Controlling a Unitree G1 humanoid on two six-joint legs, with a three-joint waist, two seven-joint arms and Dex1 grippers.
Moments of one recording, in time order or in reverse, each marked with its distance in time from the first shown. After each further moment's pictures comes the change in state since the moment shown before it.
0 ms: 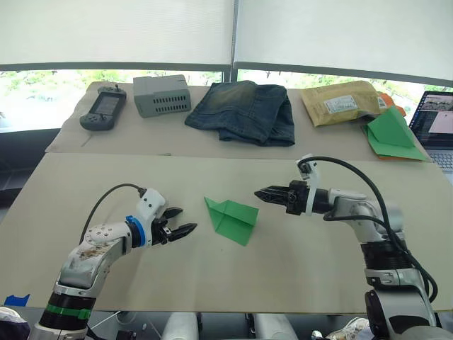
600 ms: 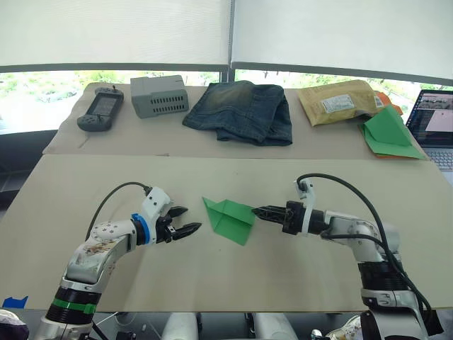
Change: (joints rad) left arm -0.033 -0.016 -0.028 0.027 0.006 -0.008 -0.024; right arm 0.133 0.096 -0.047 -0.062 0.082 0.093 -0.091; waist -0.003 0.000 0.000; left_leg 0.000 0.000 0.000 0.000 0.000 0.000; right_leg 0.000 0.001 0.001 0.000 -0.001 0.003
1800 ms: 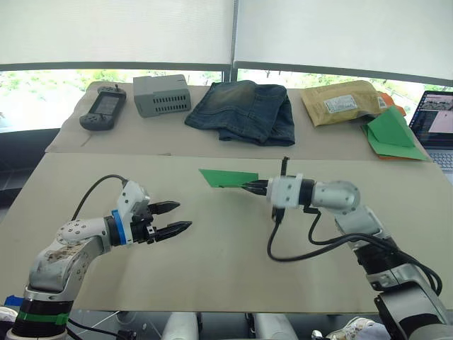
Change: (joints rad) left arm 0.079 0.105 0.161 -0.111 -0.171 -0.025 -0.151; right arm -0.188 -0.221 0.429 0.213 -0.968 -1.680 -0.032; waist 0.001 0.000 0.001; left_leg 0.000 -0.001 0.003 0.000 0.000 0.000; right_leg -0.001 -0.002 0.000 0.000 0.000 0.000
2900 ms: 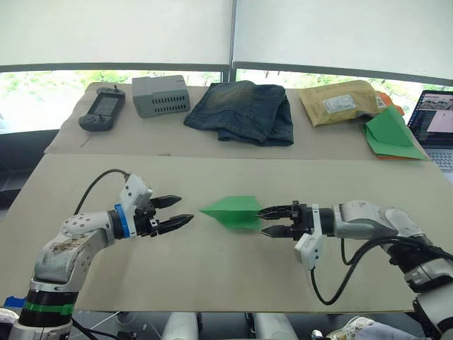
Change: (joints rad) left arm -0.061 -0.015 -0.022 0.041 0.003 0.012 0.014; right arm 0.047 -0.266 0.116 0.081 -0.213 -0.546 -0.330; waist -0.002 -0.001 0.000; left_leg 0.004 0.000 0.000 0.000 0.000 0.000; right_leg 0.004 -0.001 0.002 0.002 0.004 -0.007
